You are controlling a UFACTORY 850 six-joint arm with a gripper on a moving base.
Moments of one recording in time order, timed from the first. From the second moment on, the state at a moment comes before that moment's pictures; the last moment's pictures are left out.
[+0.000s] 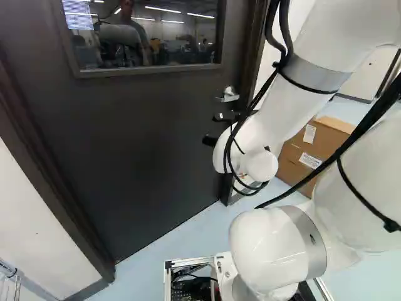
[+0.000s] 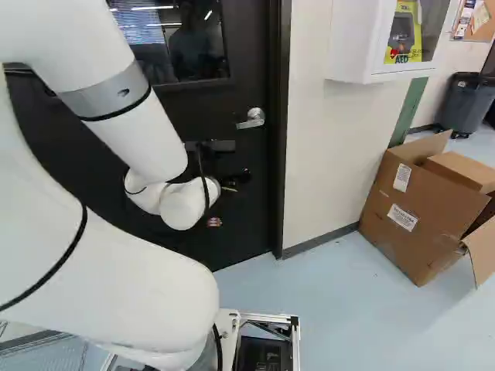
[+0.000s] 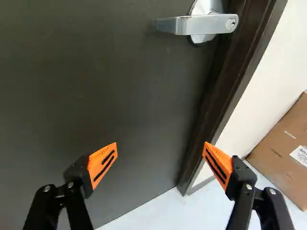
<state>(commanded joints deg) 0.0 13.1 -7.9 0.0 50.0 0.0</state>
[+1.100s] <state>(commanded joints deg) 0.0 13.2 -15.7 0.0 50.0 0.0</state>
